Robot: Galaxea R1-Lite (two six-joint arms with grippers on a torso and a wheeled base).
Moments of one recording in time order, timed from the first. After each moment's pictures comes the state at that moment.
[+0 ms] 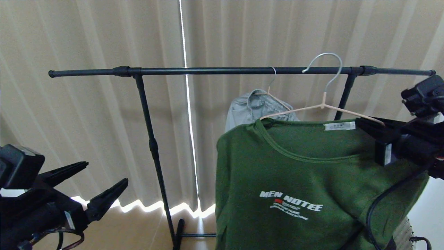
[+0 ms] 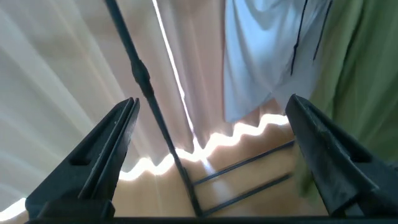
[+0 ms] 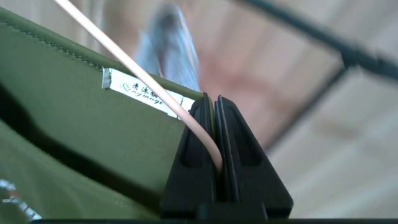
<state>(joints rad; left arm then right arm) -0.24 1.13 -0.21 -0.76 -0.07 0.16 0.29 1.28 -0.63 -0.51 -0.13 -0.31</state>
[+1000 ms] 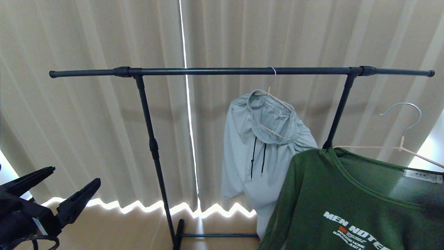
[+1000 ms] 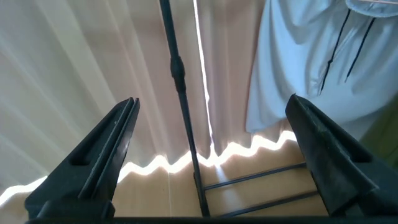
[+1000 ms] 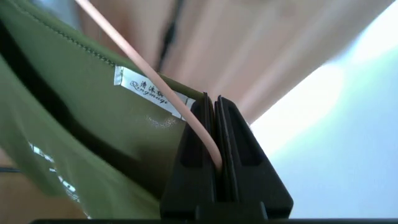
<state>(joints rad) -0.10 1.02 -0.15 -0.76 -0.07 0.14 -0.15 0.97 -0.38 -0.28 -0.13 -0.31</state>
